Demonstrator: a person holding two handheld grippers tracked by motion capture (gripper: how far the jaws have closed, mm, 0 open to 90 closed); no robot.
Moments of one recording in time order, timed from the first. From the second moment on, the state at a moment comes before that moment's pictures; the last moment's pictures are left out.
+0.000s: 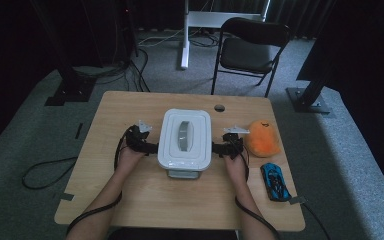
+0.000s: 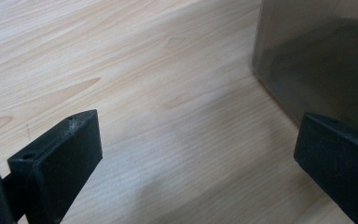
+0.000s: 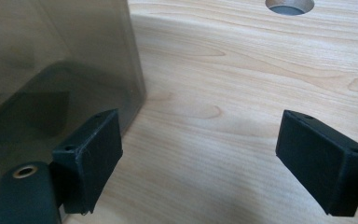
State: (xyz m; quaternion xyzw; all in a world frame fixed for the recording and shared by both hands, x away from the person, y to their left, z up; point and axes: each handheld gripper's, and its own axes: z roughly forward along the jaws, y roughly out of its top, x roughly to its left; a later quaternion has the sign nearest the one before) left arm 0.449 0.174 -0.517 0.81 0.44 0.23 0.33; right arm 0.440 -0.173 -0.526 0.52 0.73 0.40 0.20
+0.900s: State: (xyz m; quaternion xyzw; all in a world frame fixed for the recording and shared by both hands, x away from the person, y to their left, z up) left arm 0.442 0.163 -0.510 0.81 0.42 0.24 0.33; right arm 0.435 -0.162 -0.524 0.49 0.74 0.42 0.19
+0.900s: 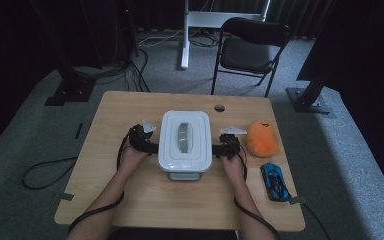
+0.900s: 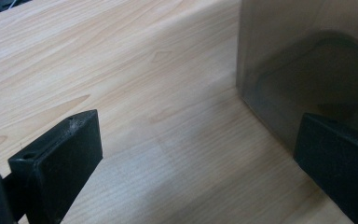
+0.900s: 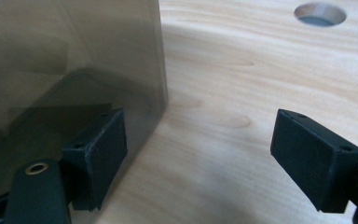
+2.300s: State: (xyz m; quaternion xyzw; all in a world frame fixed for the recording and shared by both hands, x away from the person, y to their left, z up) left arm 0.384 0.157 -0.511 0.83 0.39 0.25 0.32; right arm 0.369 -0.171 -0.519 0.46 0.75 0.44 0.18
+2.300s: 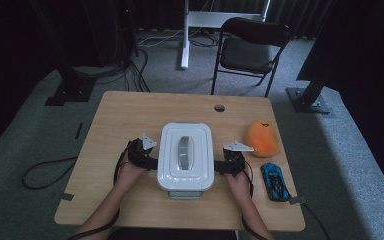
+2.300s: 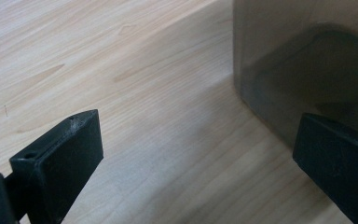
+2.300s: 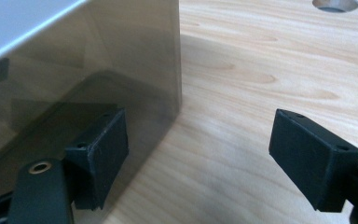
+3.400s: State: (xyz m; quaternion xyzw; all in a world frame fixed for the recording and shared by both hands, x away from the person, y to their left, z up) left arm 0.359 0.149 -0.511 0.84 0.39 0.25 0.30; right arm 0.368 -0.178 -0.521 0.46 0.75 0.44 0.17
